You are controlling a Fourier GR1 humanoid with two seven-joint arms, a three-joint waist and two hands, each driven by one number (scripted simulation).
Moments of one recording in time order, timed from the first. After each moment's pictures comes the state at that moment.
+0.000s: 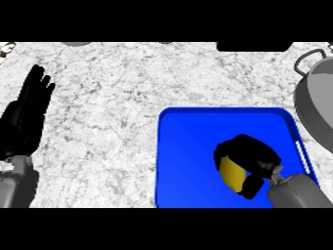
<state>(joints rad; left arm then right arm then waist) -0.20 0.23 0.06 -1.65 0.10 0.18 0.24 -0.22 -0.34 0.40 -1.45 0.88 0.46 -0.22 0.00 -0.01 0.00</state>
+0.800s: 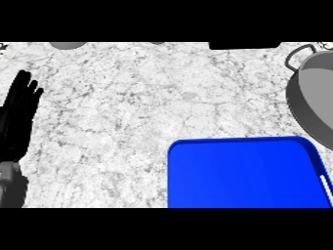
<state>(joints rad) -0.16 0.25 0.11 -1.66 0.11 0.16 0.23 0.53 -0.60 0.22 -2.17 0.75 0.28 -0.30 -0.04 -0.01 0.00</state>
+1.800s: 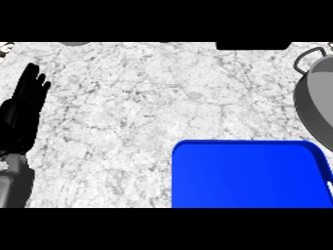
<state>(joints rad) -0.21 0.24 0.10 -1.64 0.10 0.15 0.25 0.33 -0.59 -0.56 -2.15 -0.03 0.26 -0.09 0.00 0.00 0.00</state>
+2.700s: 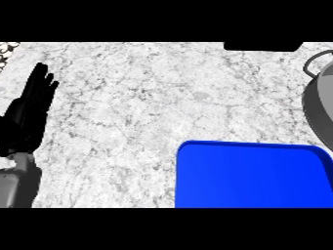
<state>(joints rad) -0.22 0.21 0.09 -1.63 0.09 0.13 0.23 -0.10 -0.74 -0.47 -1.43 0.33 0.06 -0.30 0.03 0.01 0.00</state>
